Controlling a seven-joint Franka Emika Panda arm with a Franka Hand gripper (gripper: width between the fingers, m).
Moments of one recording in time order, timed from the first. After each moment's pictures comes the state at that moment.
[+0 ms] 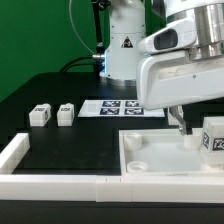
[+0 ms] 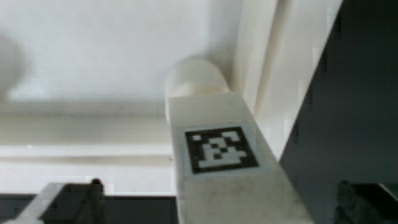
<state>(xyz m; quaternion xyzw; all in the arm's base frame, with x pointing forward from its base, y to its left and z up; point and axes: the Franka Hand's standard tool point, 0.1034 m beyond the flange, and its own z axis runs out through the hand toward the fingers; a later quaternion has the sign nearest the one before) 0.625 0.110 0.085 -0.99 -0.07 -0.05 0.07</state>
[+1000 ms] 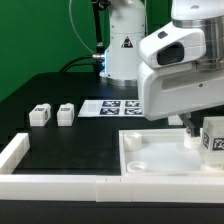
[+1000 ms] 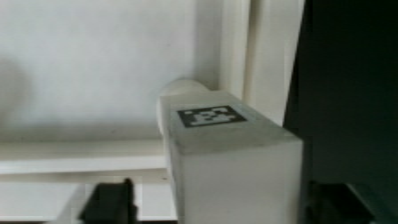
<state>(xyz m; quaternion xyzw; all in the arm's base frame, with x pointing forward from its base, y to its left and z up) 0.638 0.113 0.088 -0.99 -0.06 0.04 0.09</state>
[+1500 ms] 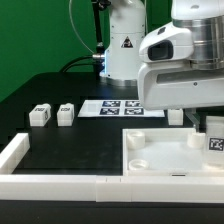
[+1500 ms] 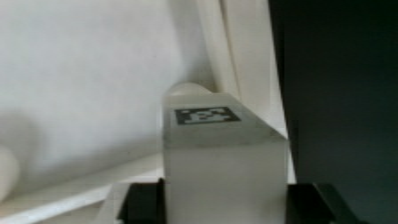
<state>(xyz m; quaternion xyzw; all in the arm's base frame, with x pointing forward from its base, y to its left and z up) 0.638 0.114 0.088 -0.98 0.19 0.06 0.08</state>
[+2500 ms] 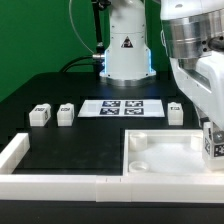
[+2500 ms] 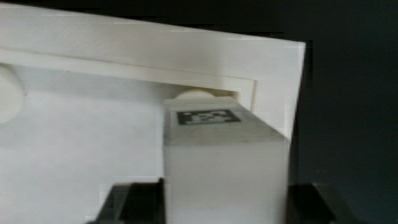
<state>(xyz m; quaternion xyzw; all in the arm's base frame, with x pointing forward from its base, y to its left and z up) 0.644 0.106 0.086 -0.77 0.63 0.05 0.08</state>
